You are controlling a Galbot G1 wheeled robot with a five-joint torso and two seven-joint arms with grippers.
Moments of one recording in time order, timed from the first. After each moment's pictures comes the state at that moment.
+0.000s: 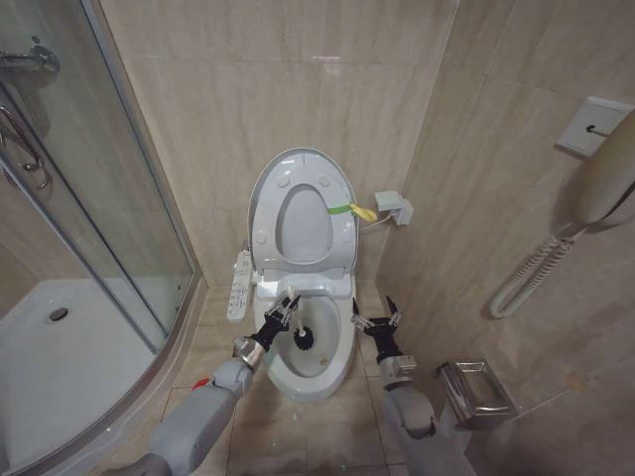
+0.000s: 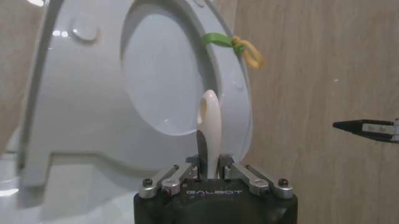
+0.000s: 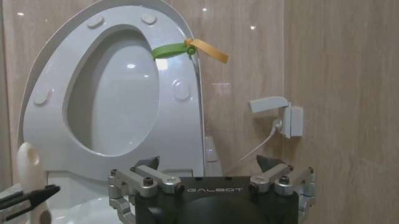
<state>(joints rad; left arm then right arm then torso) 0.60 -1.29 0.22 -0.82 -0.73 -0.71 0.45 -1.14 1.41 0.37 1.52 0.14 0.33 0.10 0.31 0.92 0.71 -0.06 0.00</state>
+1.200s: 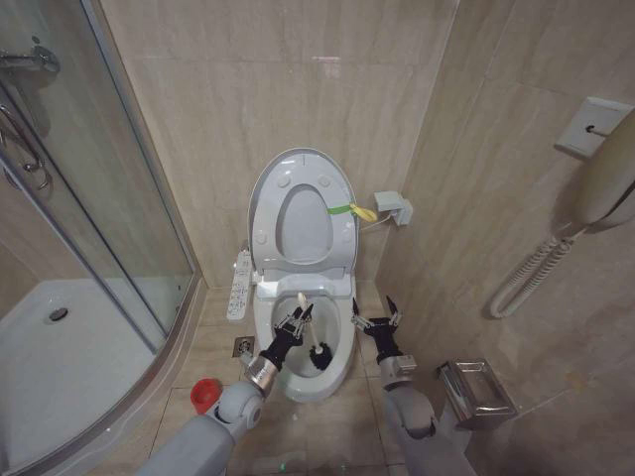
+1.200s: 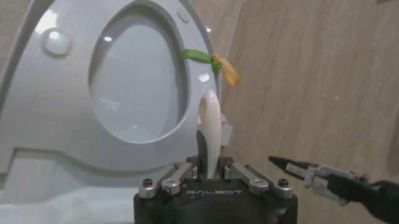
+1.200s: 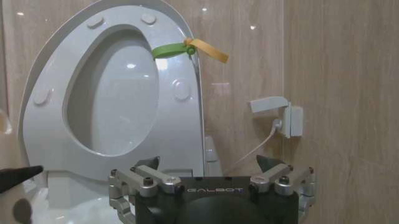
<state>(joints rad) 0.81 -1.16 0.26 -1.34 -0.72 -0.51 0.17 -1.14 1.41 0.37 1.52 0.14 0.33 0.10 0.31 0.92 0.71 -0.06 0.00</state>
